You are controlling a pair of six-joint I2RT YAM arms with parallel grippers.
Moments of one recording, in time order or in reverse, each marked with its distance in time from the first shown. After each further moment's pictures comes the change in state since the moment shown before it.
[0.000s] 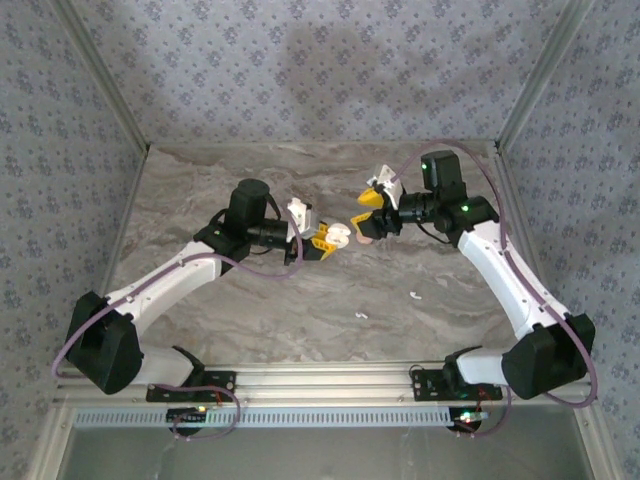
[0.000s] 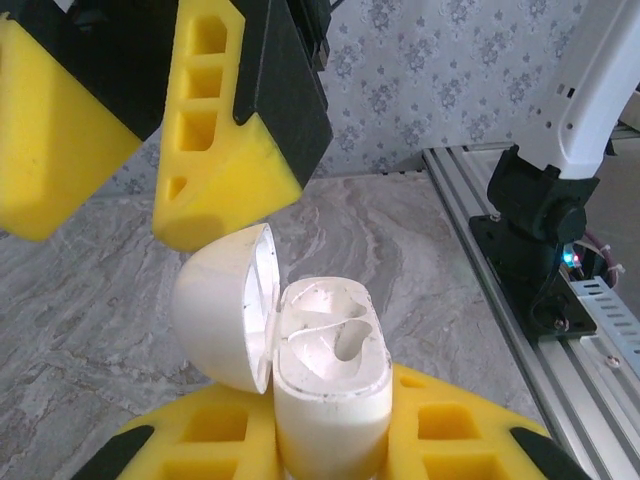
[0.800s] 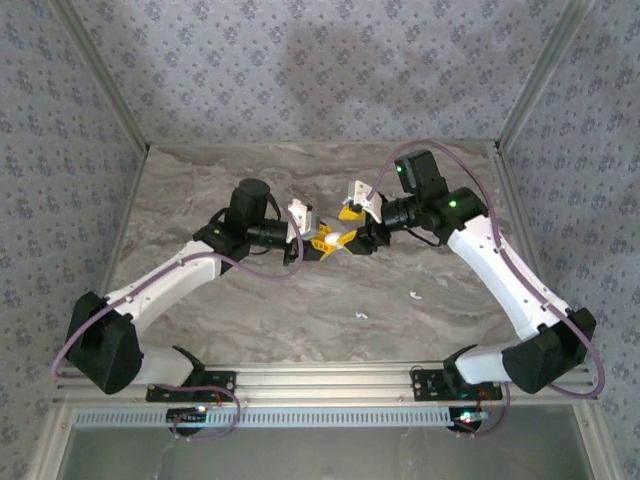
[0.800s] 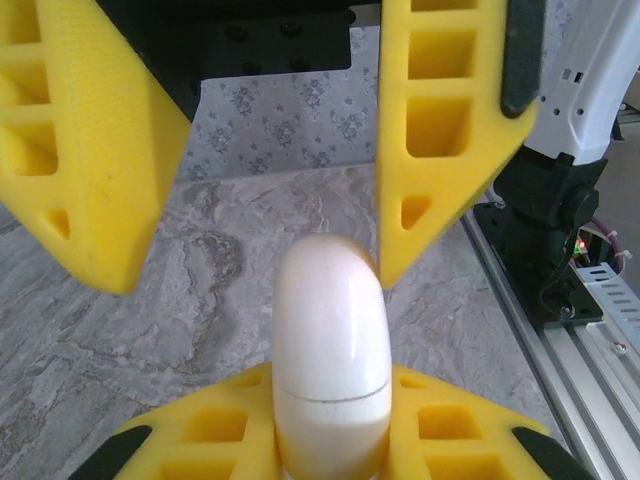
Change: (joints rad) left arm 0.000 0.000 0.008 -0.048 -0.019 0.049; right arm 0.161 0.043 0.157 -0.267 0.060 -0.207
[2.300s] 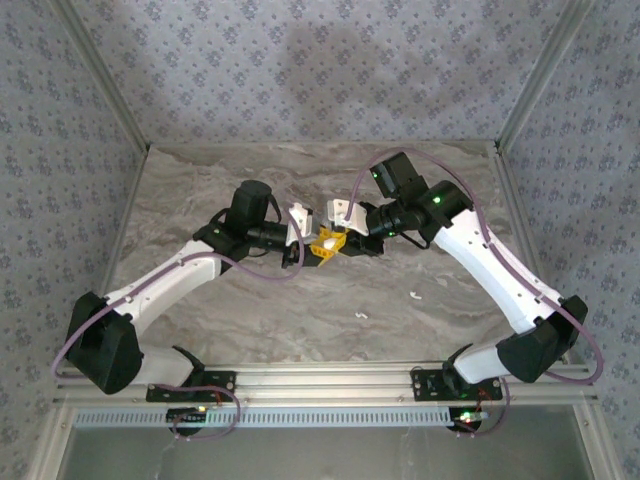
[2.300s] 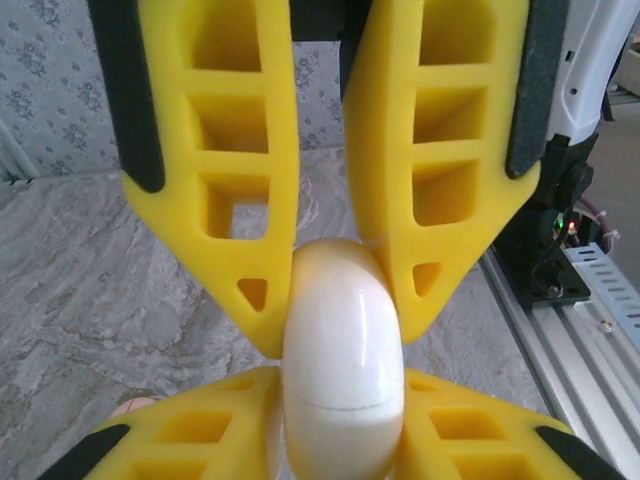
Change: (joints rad) left arm 0.000 0.000 0.008 -0.079 0.001 0.055; right arm 0.142 0.069 0.139 -0.216 0.177 -0.189
